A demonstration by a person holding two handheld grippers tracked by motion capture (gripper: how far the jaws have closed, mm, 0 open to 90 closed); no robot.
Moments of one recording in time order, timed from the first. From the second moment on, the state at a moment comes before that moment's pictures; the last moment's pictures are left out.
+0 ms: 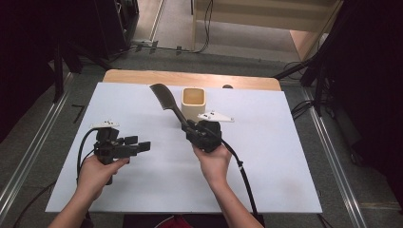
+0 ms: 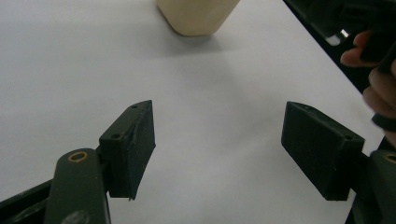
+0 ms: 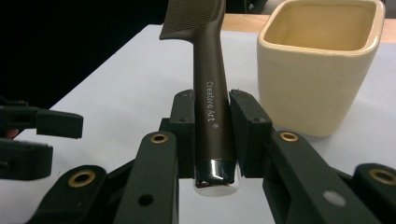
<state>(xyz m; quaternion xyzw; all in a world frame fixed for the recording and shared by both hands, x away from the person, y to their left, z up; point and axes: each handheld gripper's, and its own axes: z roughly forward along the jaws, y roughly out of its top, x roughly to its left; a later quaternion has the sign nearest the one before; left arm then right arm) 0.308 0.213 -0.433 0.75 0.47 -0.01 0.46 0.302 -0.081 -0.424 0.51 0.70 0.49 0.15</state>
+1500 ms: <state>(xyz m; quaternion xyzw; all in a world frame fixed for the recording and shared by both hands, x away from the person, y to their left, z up) 0.352 0.178 -0.429 0.67 0.54 -0.03 0.51 0.292 -0.030 -0.467 0.49 0.66 0.54 0.17</state>
